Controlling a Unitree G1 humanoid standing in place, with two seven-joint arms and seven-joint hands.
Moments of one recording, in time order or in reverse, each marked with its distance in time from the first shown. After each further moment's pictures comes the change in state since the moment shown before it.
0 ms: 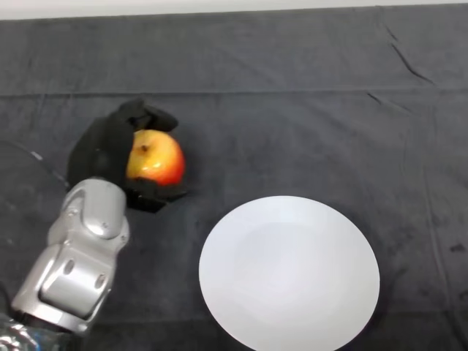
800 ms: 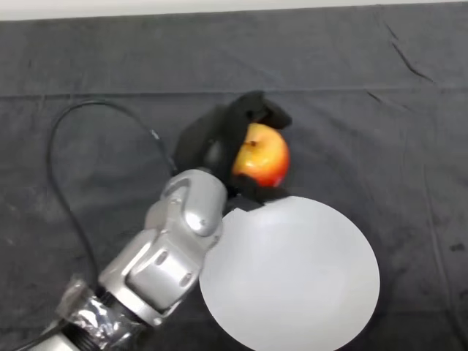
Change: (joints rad) left arm -0.135 -0.112 -0.316 0.000 -0.013 0.054 0.029; right arm 0.000 0.000 0.000 0.000 0.000 0.000 0.000
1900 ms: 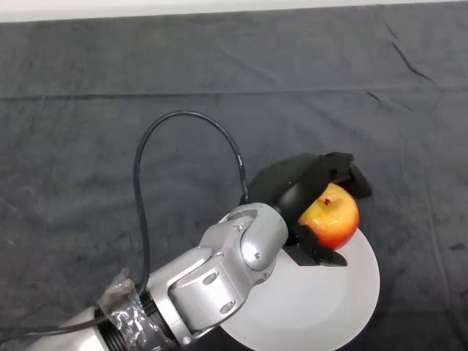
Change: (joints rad) left arm -0.079 0.007 -0.250 0.000 -0.127 0.000 -0.089; right arm 0.000 0.000 0.000 0.000 0.000 0.000 0.000
